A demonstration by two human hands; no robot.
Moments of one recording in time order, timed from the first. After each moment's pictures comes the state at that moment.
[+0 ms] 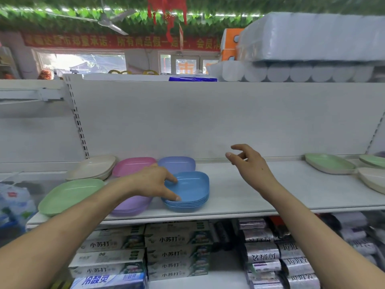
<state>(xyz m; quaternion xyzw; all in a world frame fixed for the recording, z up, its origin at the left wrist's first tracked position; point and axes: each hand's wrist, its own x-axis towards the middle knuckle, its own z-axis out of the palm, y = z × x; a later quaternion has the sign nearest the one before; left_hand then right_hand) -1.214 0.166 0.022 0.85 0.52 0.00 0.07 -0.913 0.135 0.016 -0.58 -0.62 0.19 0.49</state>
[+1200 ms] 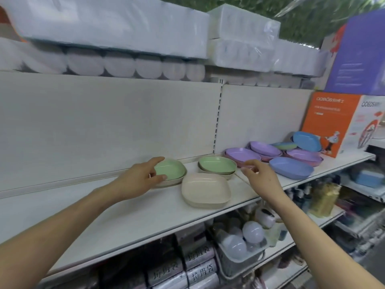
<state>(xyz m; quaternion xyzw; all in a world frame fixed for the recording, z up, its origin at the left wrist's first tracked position) -0.679 0.242 -0.004 0.89 0.36 0.23 0.19 -0.341 0.073 -0.008 -0.77 -0.45 0.03 0.45</state>
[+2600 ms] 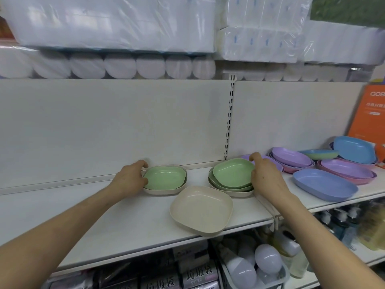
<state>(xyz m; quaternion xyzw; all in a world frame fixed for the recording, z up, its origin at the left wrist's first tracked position) -0.652 0.275 -0.015 0.76 0.60 0.22 0.15 -0.274 0.155 -0.012 -0.77 -0.57 -0.04 0.29</state>
